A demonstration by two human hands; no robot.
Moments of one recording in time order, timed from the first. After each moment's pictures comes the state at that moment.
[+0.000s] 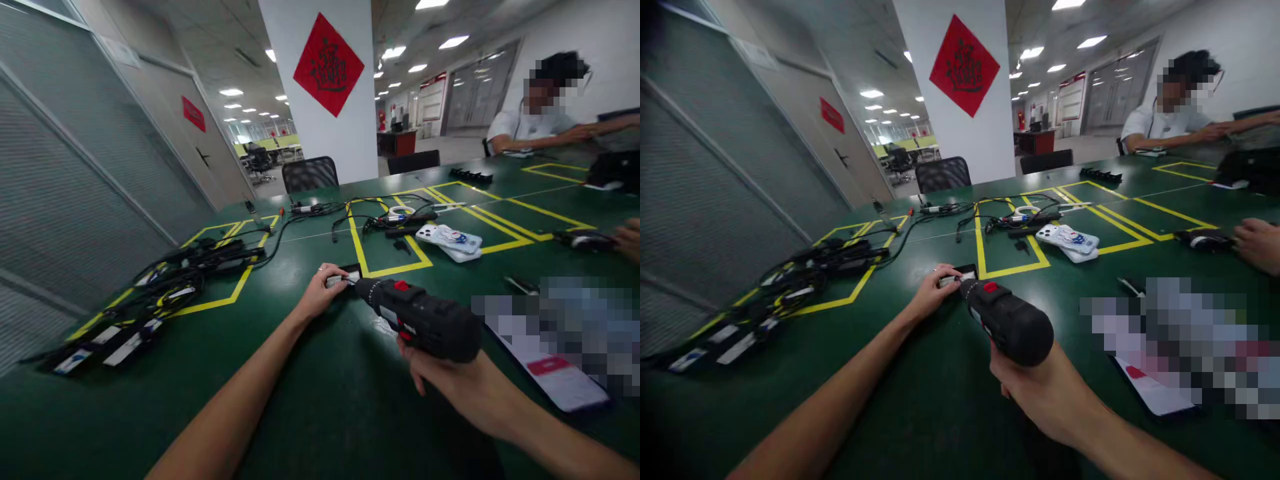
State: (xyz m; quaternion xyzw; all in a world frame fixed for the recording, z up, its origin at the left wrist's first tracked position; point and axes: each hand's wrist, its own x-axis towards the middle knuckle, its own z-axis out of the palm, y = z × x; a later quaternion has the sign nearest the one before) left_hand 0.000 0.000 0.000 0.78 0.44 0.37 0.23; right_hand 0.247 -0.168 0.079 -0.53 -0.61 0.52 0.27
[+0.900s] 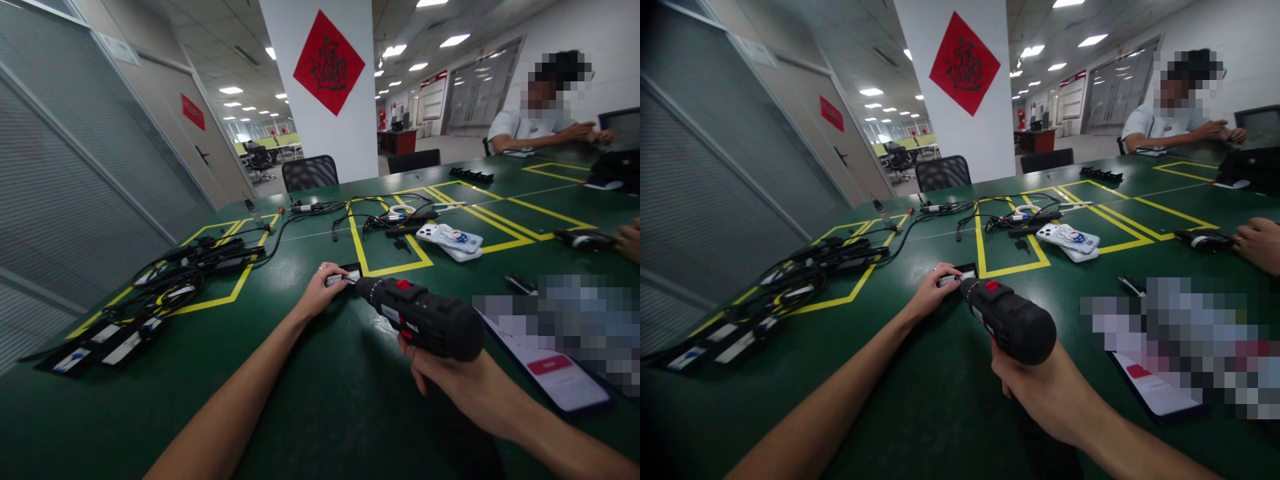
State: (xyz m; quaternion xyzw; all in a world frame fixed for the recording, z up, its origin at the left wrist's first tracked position) left_hand 0.001 -0.002 0.002 0.78 0.44 0.38 0.25; right_hand 0.247 -0.169 0.086 -0.52 -0.61 0.52 0.28
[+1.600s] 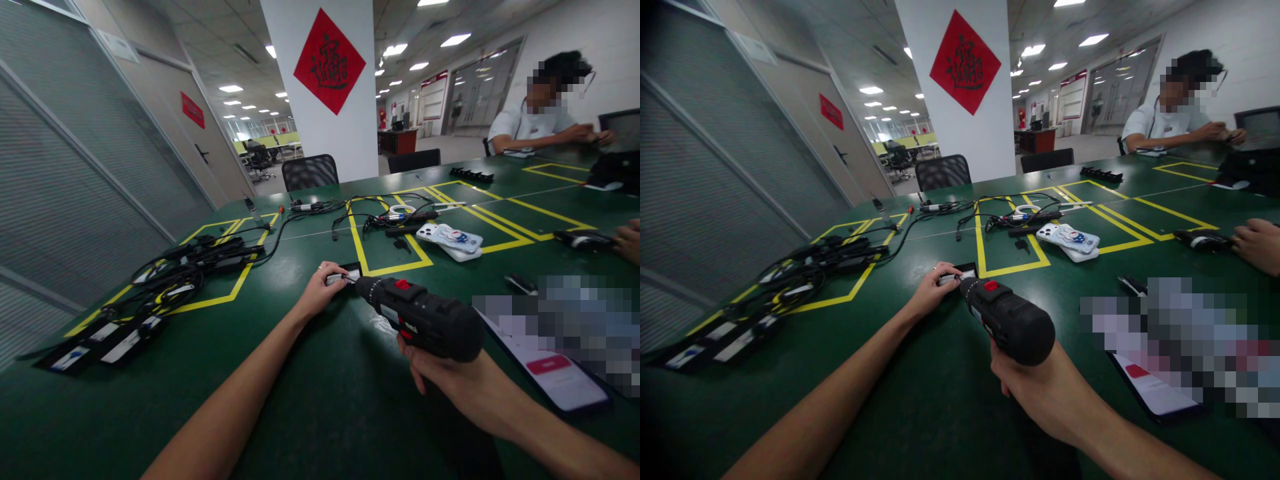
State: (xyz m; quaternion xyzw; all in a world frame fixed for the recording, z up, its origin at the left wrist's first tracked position) left_hand 0.002 -0.003 0.004 0.77 0.44 0.38 0.25; right_hand 0.247 -0.169 0.086 -0.51 -0.61 0.53 0.29
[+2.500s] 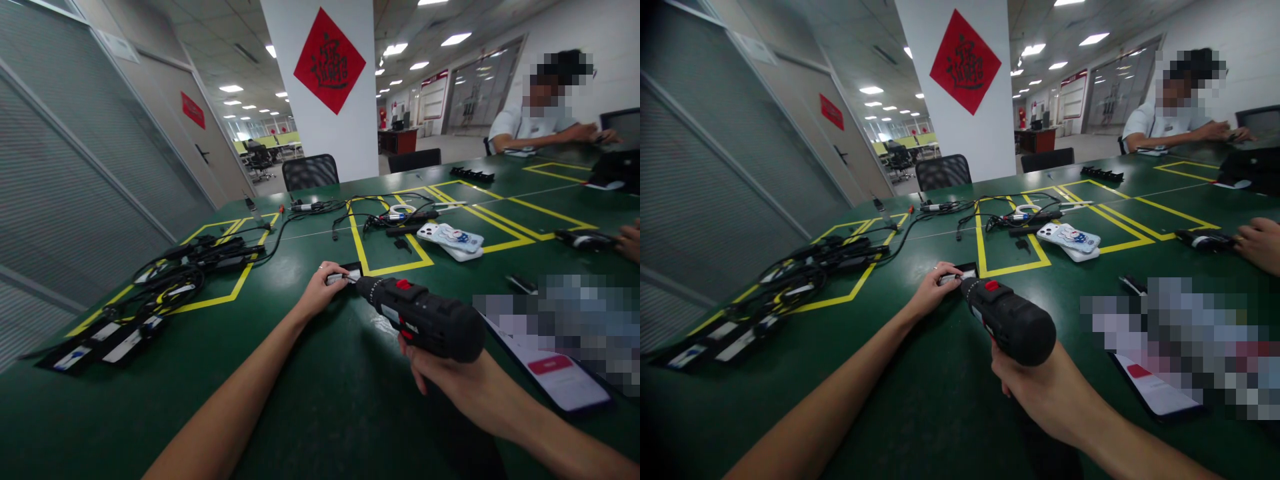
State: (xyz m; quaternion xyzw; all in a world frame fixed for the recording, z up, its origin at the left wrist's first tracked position) left_hand 0.002 -0.004 0.006 0.77 0.45 0.38 0.26; right_hand 0.247 -0.169 0.086 -0.51 -0.61 0.53 0.28
